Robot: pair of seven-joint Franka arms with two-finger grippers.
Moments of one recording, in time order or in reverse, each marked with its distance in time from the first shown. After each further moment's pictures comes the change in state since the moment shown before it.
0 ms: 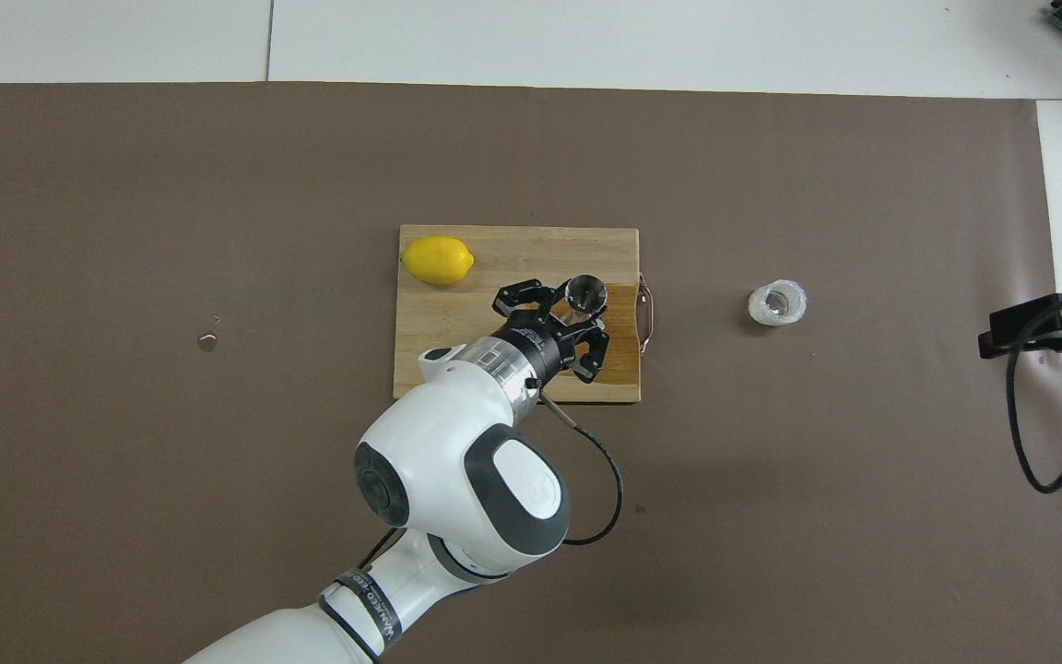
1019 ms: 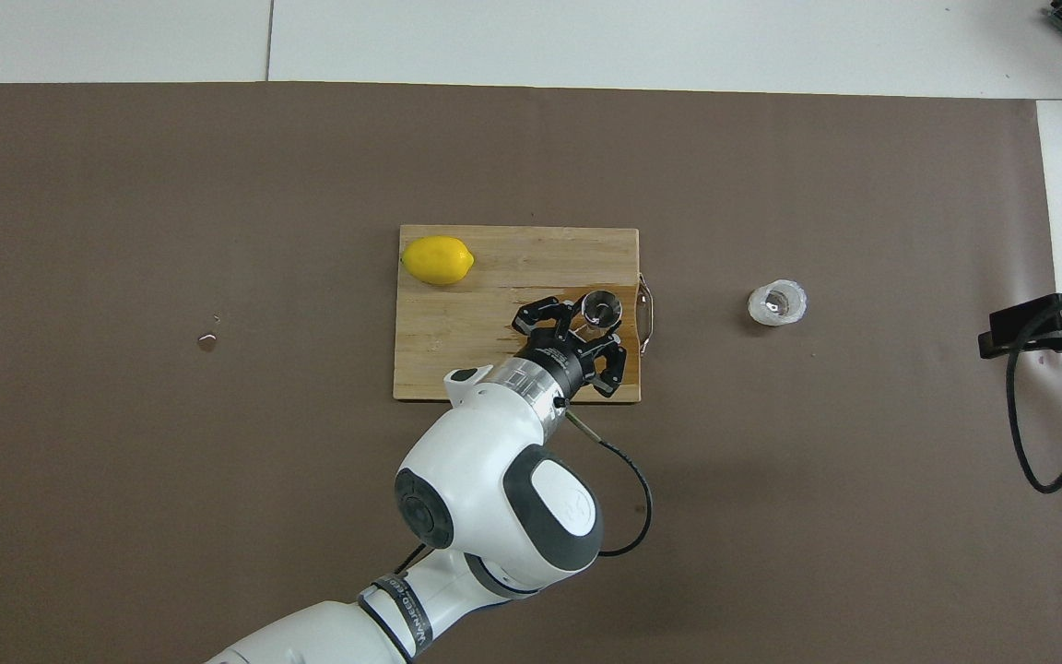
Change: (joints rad) left arm -0.002 0.057 -0.057 0.023 0.000 0.098 0.000; right arm 0.000 0.000 0.000 0.000 0.000 0.000 0.000
